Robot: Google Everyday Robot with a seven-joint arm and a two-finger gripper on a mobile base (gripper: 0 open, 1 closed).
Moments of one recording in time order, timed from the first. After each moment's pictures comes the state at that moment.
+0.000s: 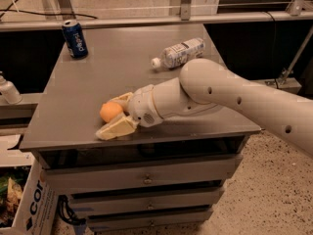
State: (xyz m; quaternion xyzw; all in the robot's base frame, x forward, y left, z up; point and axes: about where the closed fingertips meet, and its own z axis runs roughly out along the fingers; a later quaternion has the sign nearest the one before) arm 0.506 0.116 0.815 -0.58 0.63 0.35 0.39
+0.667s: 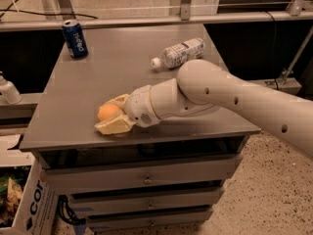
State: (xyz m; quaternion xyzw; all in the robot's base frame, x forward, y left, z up) arm 0.505 0.123 0.814 -0.57 0.62 0.36 0.39
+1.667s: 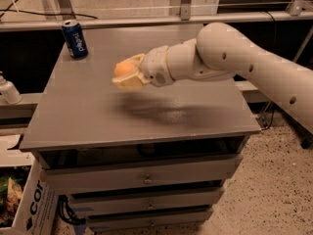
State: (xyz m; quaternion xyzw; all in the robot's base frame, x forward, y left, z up) arm 0.598 0.082 0.881 -0.55 0.62 0.31 0.47
